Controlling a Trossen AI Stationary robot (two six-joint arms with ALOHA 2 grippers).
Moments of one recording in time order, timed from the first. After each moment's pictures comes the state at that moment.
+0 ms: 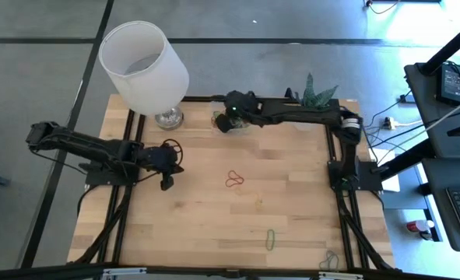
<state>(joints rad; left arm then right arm) -0.11 0.80 0.39 -0.37 -0.12 -0.42 -0.30 1.95 1.58 -0.38 0.41 0.31</state>
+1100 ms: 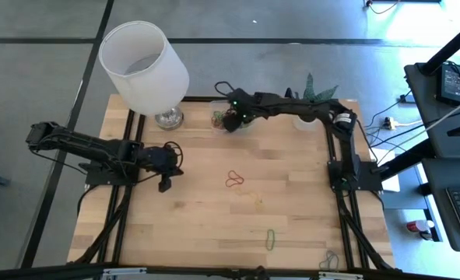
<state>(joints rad) -0.10 0.80 0.39 -0.36 -0.05 -0.35 -0.41 2.03 1.59 -0.60 0.08 0.52</state>
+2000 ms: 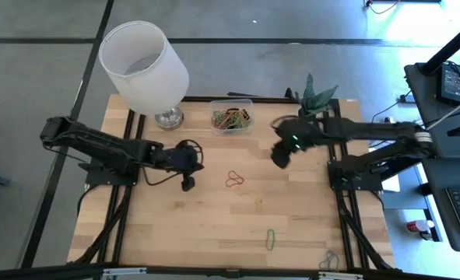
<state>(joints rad) -0.14 1.16 0.69 -0.27 -0.25 -0.38 -0.07 1.22 1.08 -0.80 0.10 0.56</state>
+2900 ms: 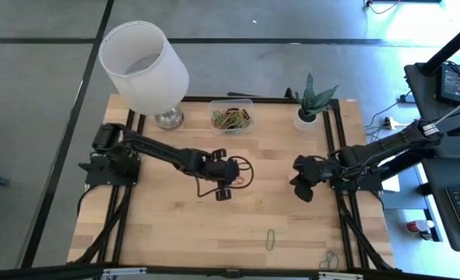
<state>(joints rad) -0.15 1.80 1.30 -0.50 -0.23 -0.24 0.32 0.92 0.56 -0.59 0.11 0.83</state>
